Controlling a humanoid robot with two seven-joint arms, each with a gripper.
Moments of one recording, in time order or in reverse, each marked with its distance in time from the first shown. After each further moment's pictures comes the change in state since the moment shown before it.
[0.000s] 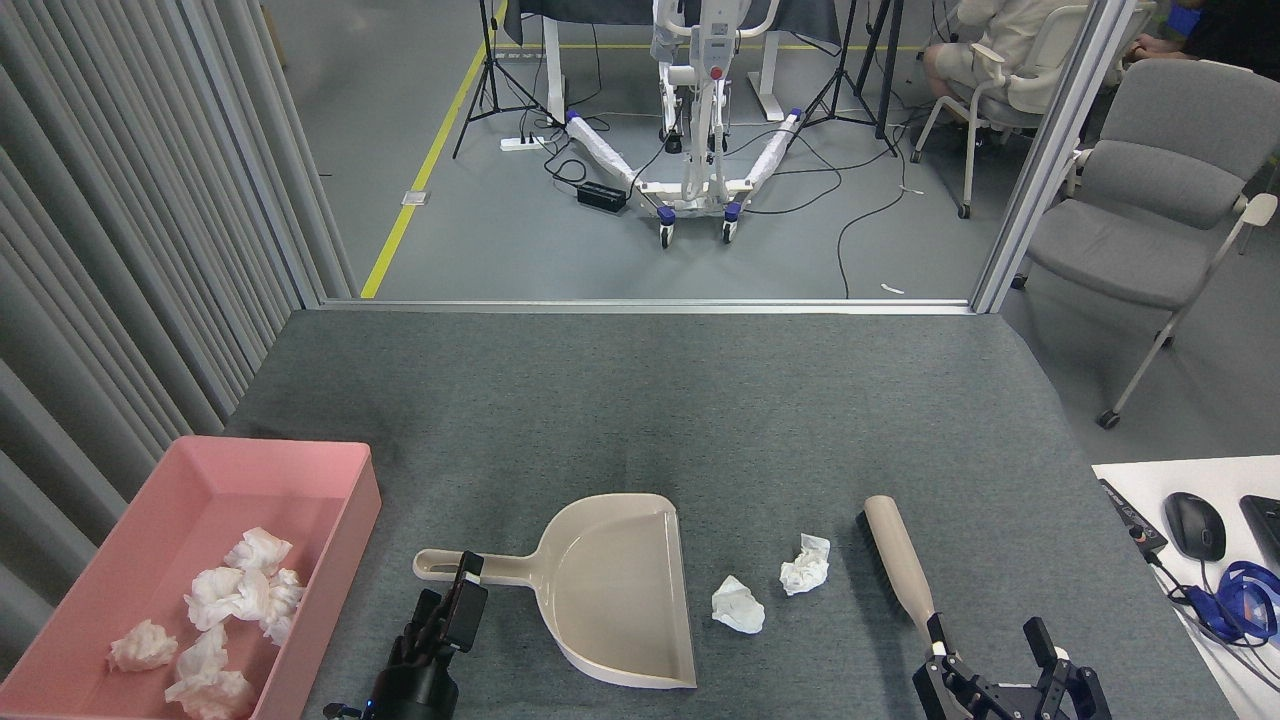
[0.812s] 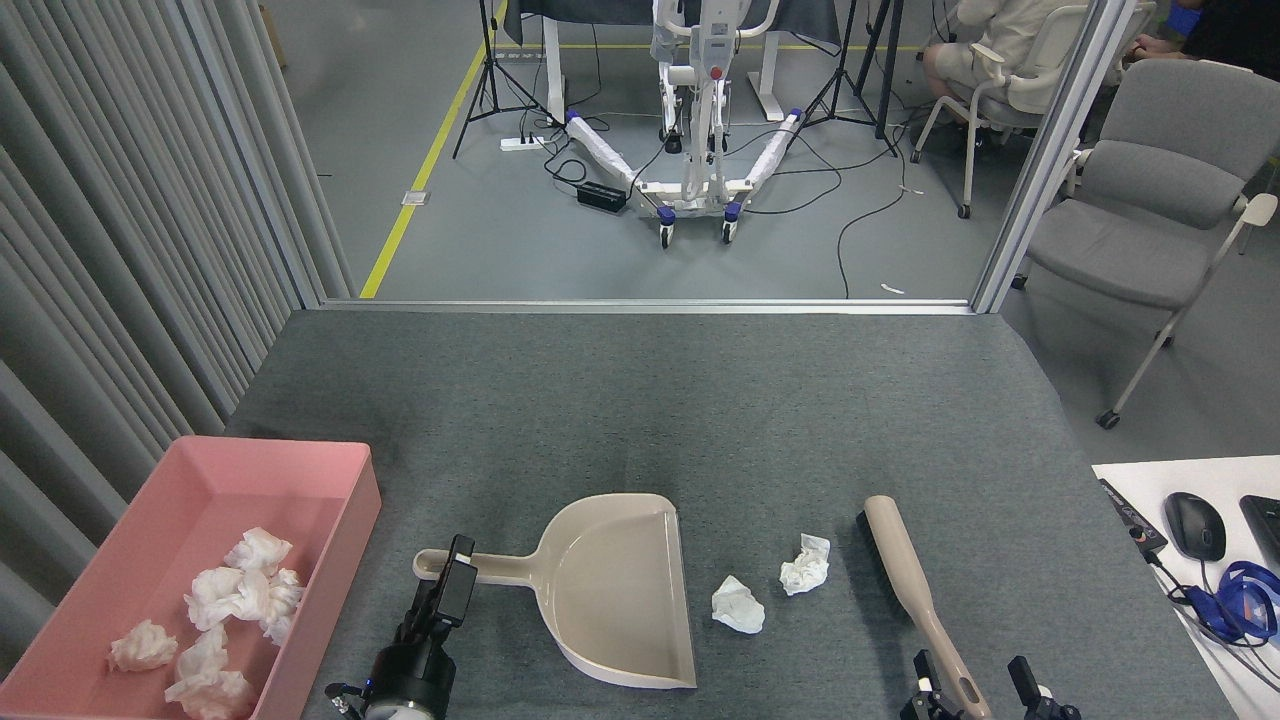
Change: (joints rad) left arm -0.089 -0.002 0.013 0.140 0.091 -0.042 0.000; right arm 0.028 0.028 0.013 0.061 0.012 -0.001 -0.003
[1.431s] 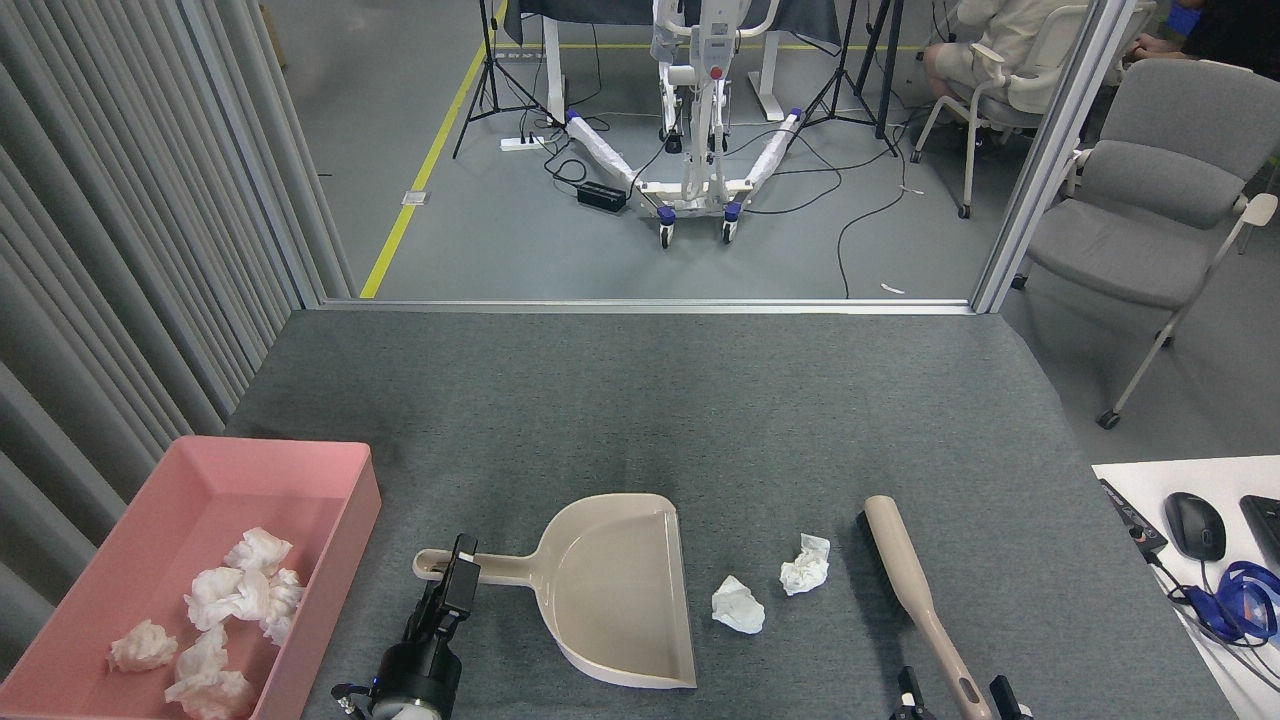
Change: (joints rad) left arm -0.019 -0.015 0.007 0.046 0.000 -0.029 0.003; right arm -0.016 0.027 0.021 0.070 0.003 0.014 -0.002
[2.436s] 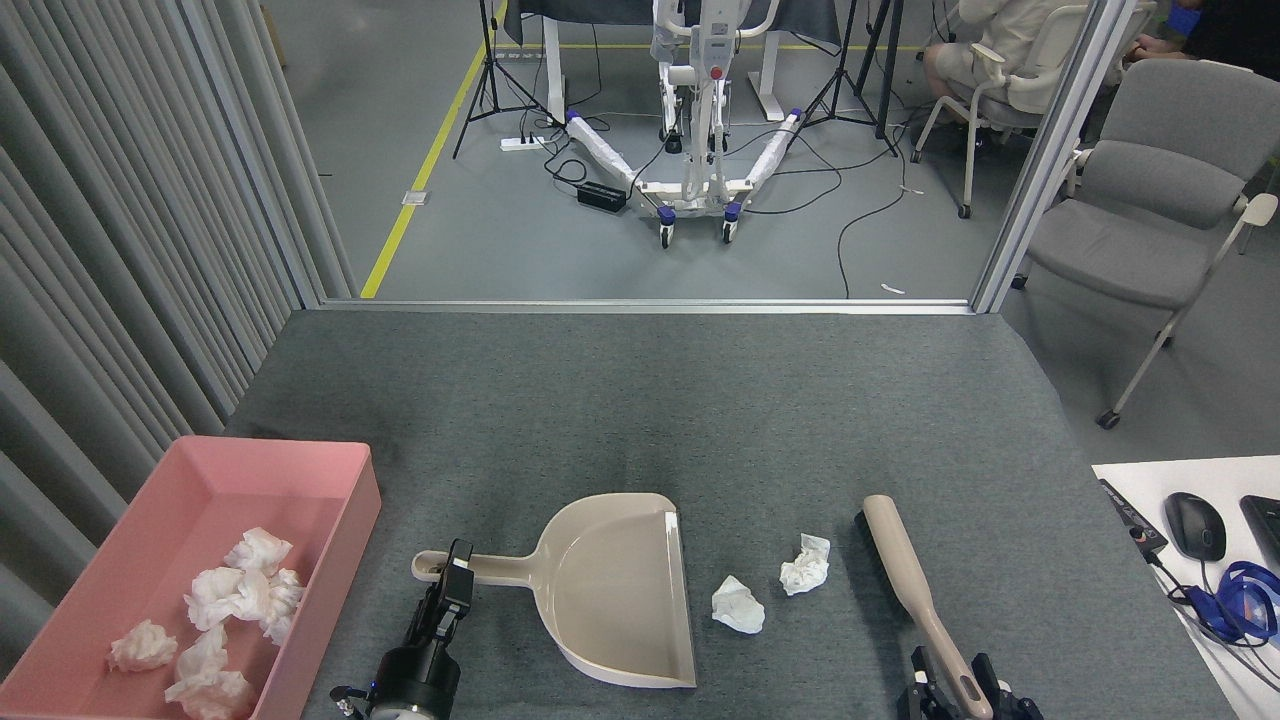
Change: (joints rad) left arm -0.001 0.004 0.008 0.027 -0.005 -0.083 0.000; right arm -0.042 0.001 0.002 0.042 0.008 0.019 0.002
